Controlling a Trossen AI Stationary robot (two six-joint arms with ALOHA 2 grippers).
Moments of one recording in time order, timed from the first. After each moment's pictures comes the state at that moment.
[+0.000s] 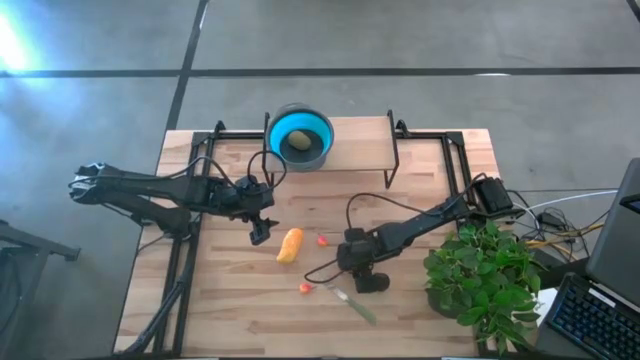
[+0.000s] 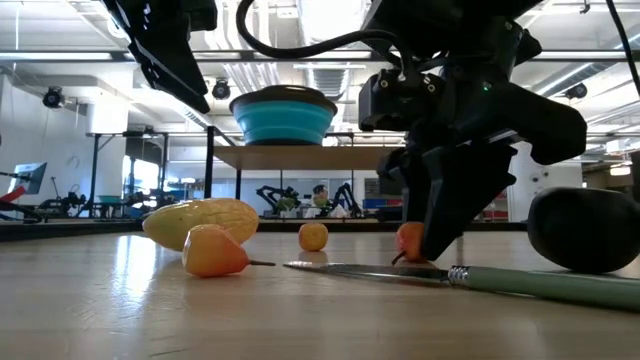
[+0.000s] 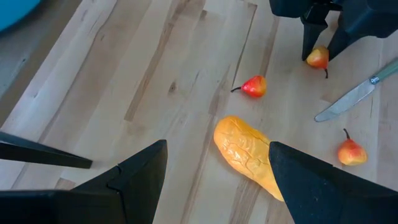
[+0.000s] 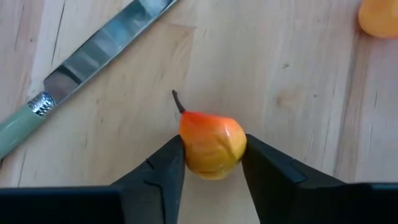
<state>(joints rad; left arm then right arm) -0.08 1.10 0.93 -0.69 -0.21 -0.35 0.27 1.89 1.09 -0.36 -0.02 0.15</state>
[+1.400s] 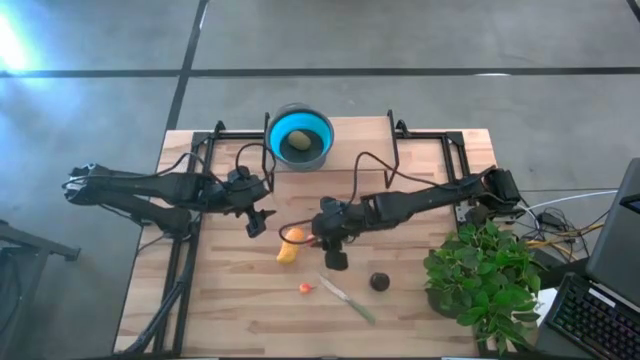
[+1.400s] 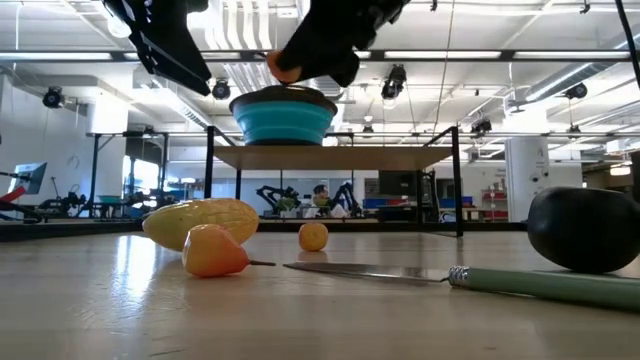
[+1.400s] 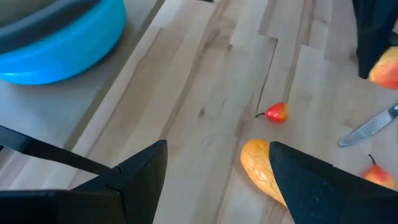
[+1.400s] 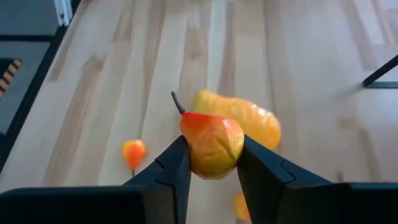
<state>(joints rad) -0.08 1.01 0.93 -0.69 -0.33 -0.31 0.14 1.80 1.42 -0.36 -0.02 0.13</state>
